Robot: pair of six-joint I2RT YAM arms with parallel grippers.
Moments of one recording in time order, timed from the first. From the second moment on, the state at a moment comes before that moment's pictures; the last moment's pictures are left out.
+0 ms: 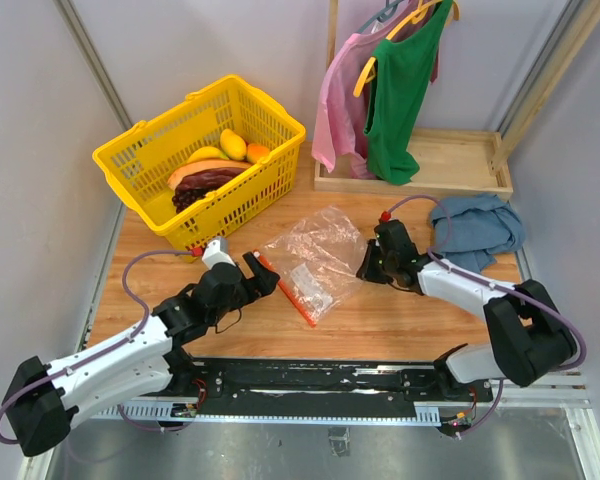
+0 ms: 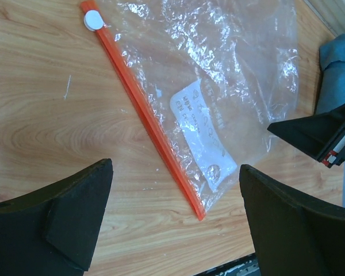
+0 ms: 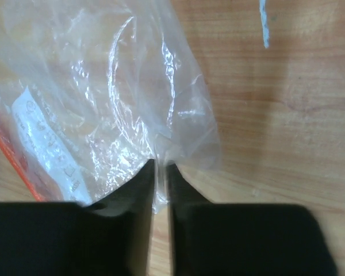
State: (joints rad) left arm -0.82 0.76 0.40 -0.19 -0.38 -1.01; right arm 0.51 1.37 0.63 -0.12 -0.03 0.62
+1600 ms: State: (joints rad) left arm -0.55 0.68 0.26 -0.11 -0.20 -1.07; right arm 1.05 1.84 1.18 -0.43 0.15 0.04
